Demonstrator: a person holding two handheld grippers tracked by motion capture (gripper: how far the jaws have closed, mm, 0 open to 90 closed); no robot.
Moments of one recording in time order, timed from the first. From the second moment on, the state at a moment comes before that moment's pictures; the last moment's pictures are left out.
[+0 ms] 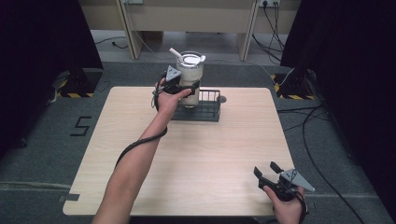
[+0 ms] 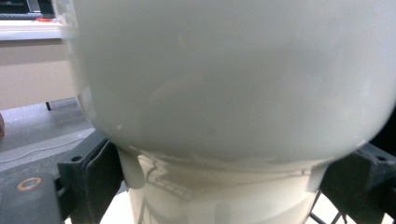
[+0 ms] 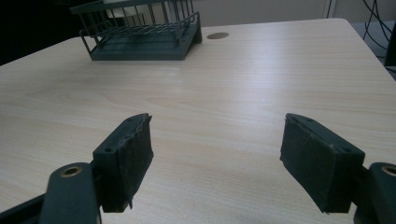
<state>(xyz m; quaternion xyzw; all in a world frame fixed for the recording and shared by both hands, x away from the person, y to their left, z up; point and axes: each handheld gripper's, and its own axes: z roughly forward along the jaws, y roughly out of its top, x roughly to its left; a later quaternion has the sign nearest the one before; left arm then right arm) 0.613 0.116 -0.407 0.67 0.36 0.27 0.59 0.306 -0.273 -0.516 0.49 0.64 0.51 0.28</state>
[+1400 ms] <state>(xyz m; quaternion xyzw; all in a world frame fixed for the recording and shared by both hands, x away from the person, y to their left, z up) 0.602 0.123 -0.437 0.68 0.35 0.27 0.59 0.306 -0.272 -0.516 0.49 0.65 0.51 0.28</state>
